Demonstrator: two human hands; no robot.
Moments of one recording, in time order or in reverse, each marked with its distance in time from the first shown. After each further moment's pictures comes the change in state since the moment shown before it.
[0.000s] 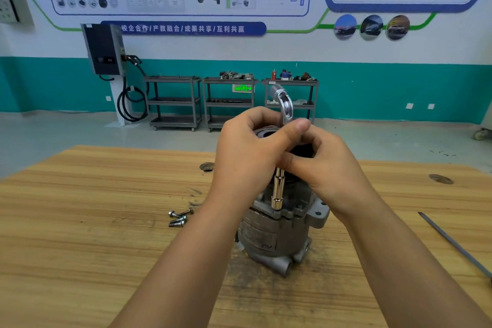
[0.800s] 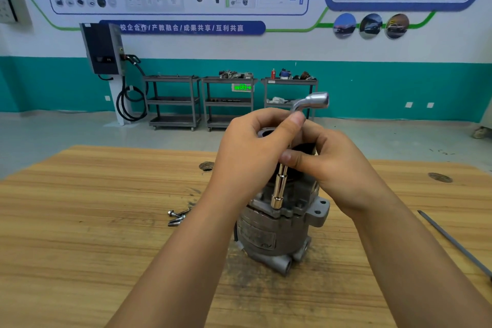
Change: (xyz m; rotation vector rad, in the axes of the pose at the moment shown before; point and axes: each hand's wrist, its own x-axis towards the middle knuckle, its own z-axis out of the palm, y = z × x) left_hand 0.000 0.005 -0.002 0.020 -0.130 -0.019; right_hand 0.000 -0.001 -0.010 0.043 -0.085 0.031
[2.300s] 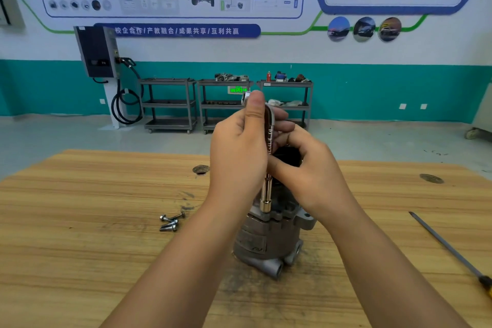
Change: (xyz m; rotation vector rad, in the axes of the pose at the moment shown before) left_hand 0.005 -0.001 0.020 -0.246 0.271 -0.013; right_hand -0.002 0.002 0.018 -0.144 0.180 -0.064
